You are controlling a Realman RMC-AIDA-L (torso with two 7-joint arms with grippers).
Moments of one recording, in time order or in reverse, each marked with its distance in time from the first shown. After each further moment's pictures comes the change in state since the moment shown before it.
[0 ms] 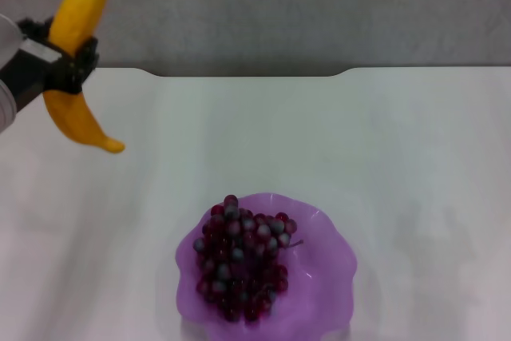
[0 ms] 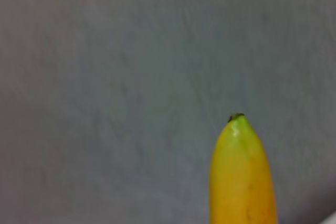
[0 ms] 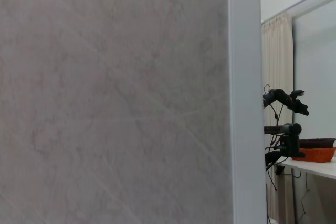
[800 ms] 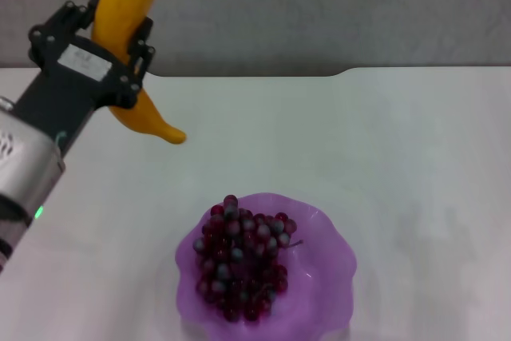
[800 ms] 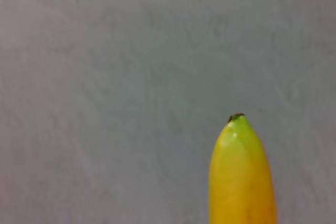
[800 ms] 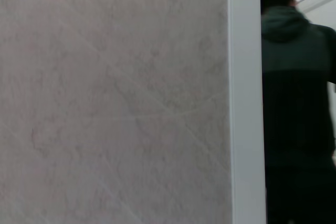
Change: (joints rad) left arm 0.199 0.031 0.373 0.068 -0.001 0.706 0.105; right arm -0.002 0.000 -0.001 0.000 0.000 0.000 -0.001
